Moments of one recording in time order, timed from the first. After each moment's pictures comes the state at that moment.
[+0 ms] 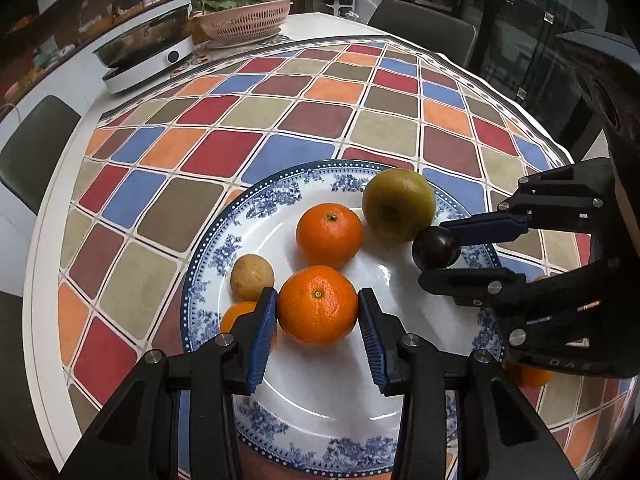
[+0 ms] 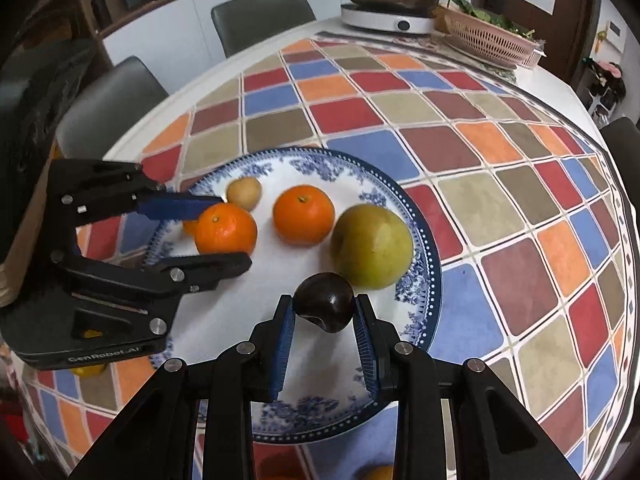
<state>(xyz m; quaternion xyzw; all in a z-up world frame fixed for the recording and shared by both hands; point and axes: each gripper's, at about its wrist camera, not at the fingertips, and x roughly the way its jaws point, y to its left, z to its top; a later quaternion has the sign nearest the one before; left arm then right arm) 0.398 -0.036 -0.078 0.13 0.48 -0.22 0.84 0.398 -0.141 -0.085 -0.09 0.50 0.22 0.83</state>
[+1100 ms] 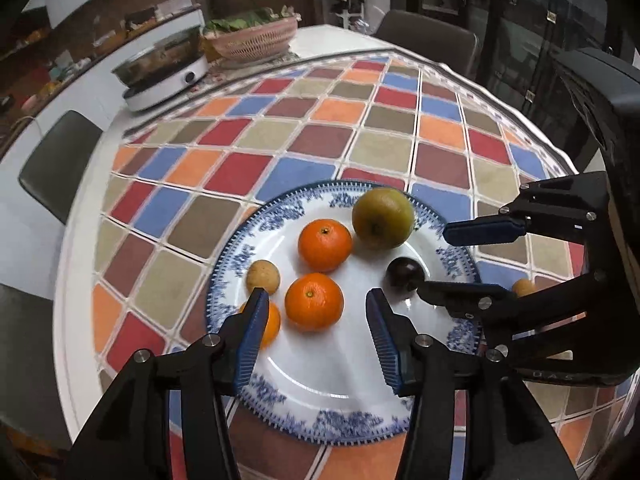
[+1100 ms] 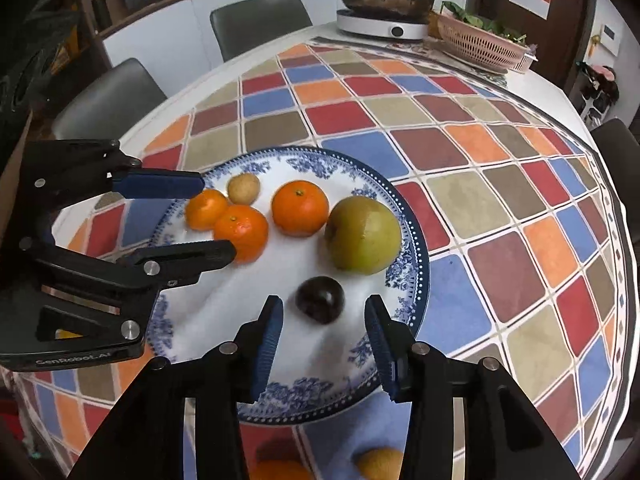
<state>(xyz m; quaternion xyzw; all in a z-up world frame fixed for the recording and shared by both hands) 0.368 -0.041 -0.038 0.15 0.46 -0.19 0.86 0.384 -0.148 -0.074 -0.09 0.49 0.21 0.84</state>
